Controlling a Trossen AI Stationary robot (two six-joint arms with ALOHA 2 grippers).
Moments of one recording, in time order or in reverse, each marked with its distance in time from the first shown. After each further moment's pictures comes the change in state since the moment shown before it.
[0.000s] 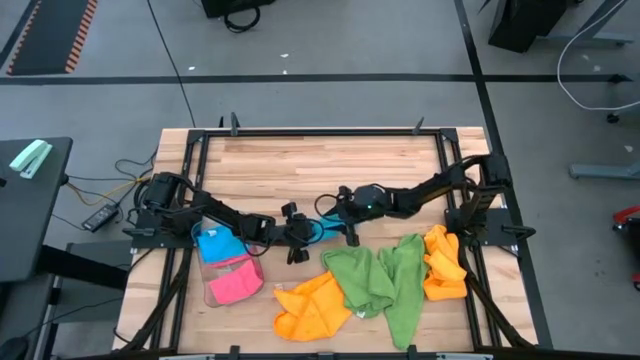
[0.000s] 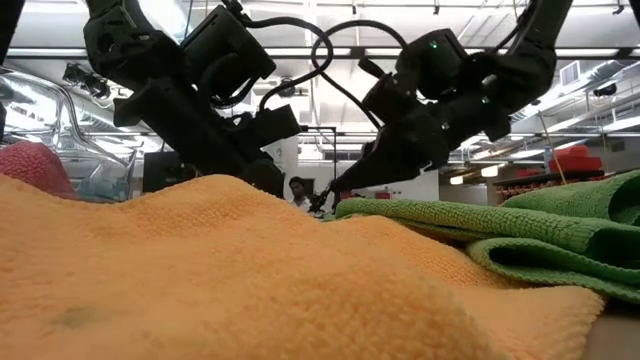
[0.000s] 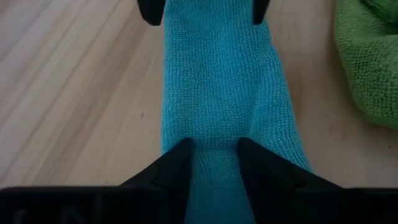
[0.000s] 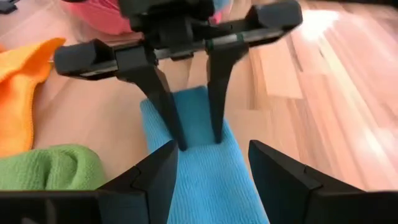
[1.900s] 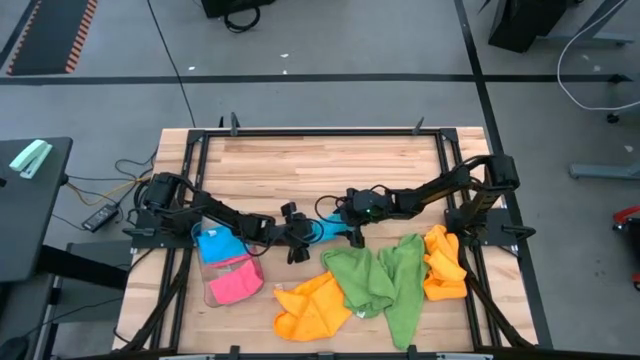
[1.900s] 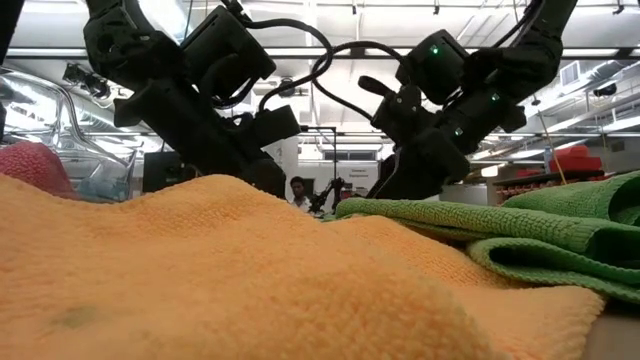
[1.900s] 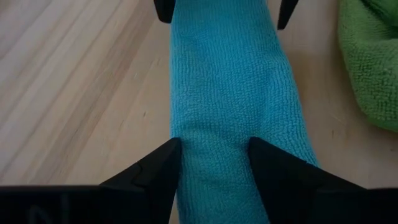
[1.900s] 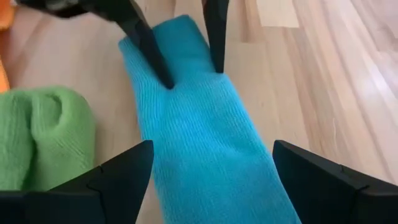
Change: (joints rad) left arm -0.008 0.000 0.000 0.002 0.002 -0.018; right arm 0.020 -0.048 0.002 -0.248 0.097 0.065
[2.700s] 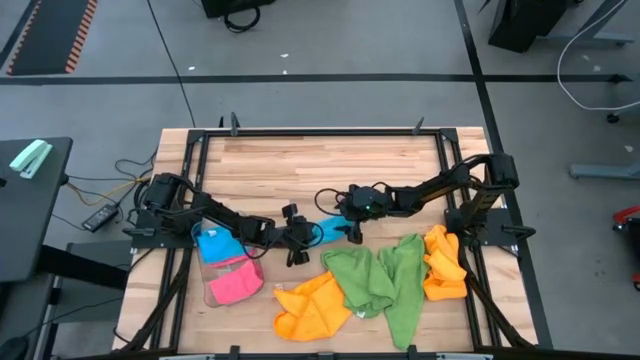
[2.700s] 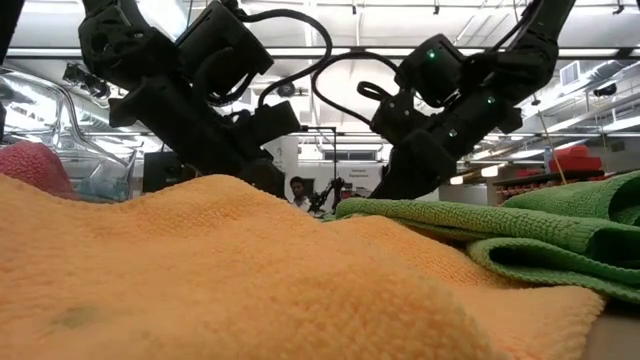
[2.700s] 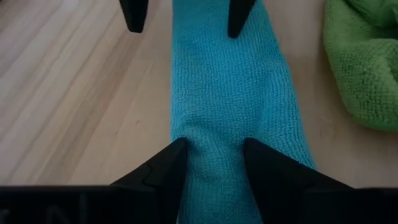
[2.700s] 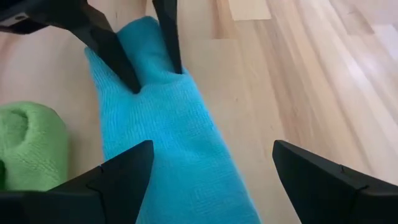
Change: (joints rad) left arm -0.004 0.002 -0.002 0.053 -0.039 0.050; right arm -0.026 0.001 0.001 -0.002 0.029 0.077
